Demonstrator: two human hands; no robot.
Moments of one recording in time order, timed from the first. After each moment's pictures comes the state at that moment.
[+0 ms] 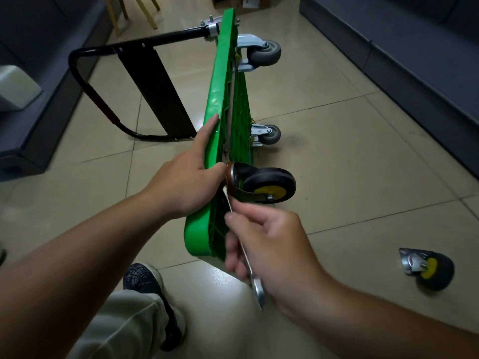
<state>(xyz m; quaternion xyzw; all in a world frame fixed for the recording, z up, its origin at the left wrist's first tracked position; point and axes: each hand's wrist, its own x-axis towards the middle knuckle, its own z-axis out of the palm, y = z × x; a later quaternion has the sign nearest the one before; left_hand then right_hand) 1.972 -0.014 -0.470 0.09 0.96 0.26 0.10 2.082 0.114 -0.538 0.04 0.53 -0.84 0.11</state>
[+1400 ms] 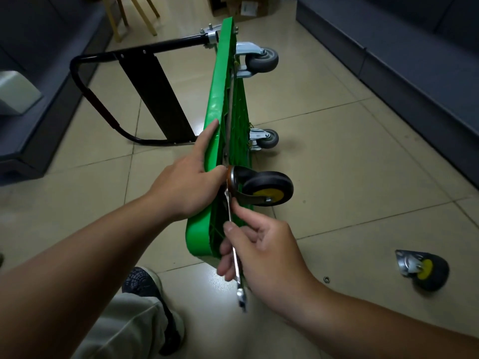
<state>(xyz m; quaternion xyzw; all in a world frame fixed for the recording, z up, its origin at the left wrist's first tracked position) 1.968 -0.019 -0.476 0.09 0.96 0.26 0.09 2.086 0.107 -0.553 0.02 0.57 -0.82 0.07</state>
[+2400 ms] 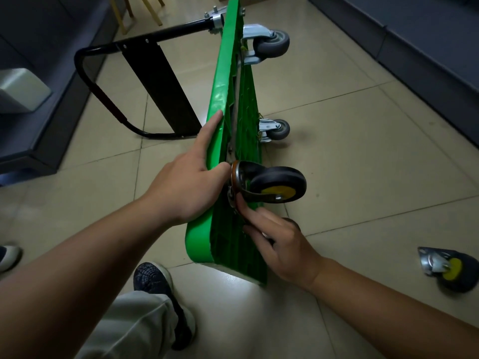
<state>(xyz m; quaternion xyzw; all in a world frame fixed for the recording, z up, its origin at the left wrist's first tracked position) 1.970 -0.020 -0.474 0.09 0.95 0.26 0.10 2.038 0.139 -0.631 -0.24 0.80 -0.53 -0.16</state>
